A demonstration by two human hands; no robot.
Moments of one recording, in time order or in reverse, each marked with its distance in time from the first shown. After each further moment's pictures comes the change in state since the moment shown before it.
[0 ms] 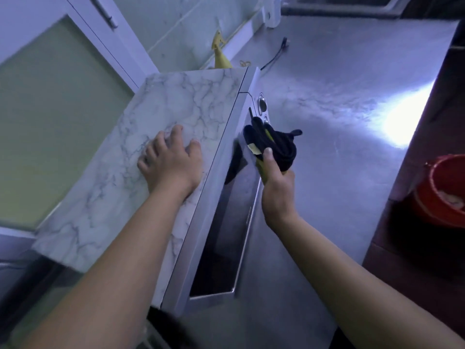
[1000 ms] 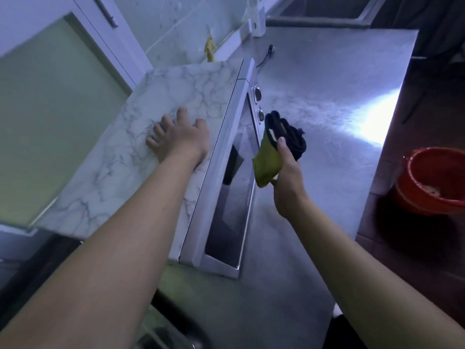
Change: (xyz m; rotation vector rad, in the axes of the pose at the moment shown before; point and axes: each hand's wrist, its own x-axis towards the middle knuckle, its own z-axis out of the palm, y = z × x) left_hand -0.002 0.005 -0.004 0.008 -0.005 -0.005; right_hand -0.034 0.001 -0.020 0.086 0.080 0.195
